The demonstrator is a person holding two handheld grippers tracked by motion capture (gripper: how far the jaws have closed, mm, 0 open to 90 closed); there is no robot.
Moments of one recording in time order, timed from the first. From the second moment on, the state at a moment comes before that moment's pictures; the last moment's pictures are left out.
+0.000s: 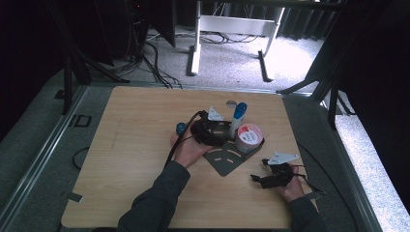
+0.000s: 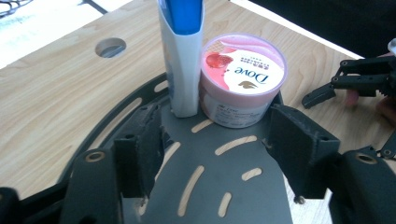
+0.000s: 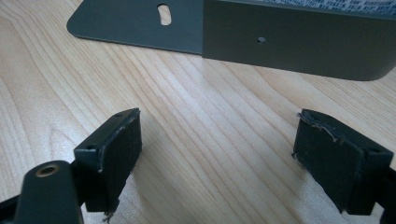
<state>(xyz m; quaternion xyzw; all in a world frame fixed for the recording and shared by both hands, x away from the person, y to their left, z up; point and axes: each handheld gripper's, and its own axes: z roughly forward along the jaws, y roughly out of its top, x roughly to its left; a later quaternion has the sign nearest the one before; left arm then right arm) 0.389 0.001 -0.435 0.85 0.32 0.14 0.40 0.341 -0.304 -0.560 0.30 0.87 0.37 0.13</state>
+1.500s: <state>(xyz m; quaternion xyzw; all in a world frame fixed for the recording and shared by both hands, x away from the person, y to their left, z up) 0.398 0.081 -0.449 0.80 0.40 0.18 0.41 0.340 -0.304 -0.560 0.30 0.87 0.37 0.13</state>
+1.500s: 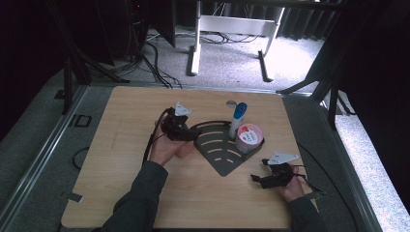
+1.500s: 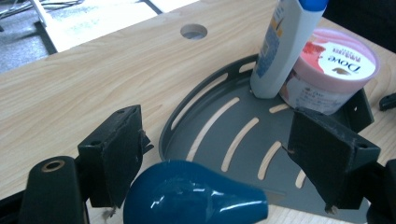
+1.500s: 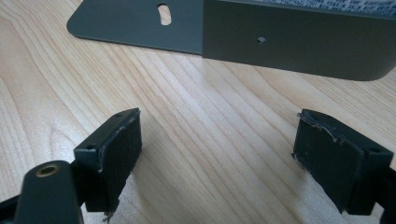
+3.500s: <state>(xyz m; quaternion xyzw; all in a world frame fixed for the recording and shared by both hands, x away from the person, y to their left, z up) 0.395 0.106 -0.470 0.80 0.40 0.18 0.41 0.340 -0.304 -0.560 0.30 0.87 0.37 0.13</state>
